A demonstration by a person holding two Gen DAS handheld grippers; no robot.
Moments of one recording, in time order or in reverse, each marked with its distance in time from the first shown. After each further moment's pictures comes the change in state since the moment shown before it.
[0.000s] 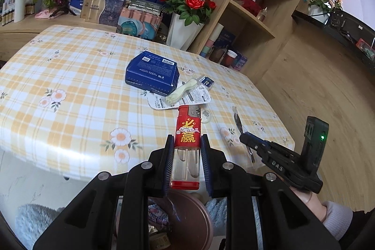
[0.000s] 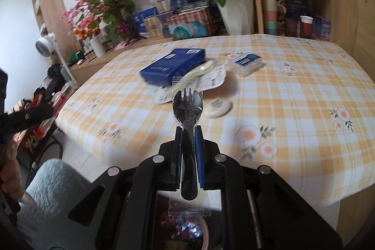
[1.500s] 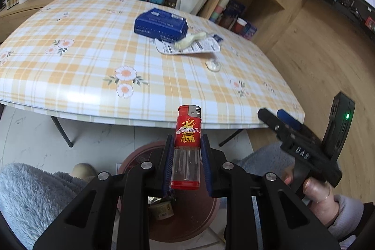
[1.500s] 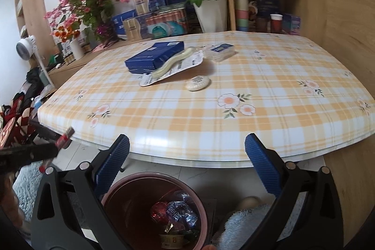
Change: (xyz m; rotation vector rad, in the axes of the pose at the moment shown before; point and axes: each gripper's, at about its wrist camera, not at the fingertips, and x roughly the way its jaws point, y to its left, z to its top) left arm 0.015 -0.001 -0.076 -0.007 0.170 0.060; right arm -0.021 0.007 -0.050 0.079 -0.050 -0.193
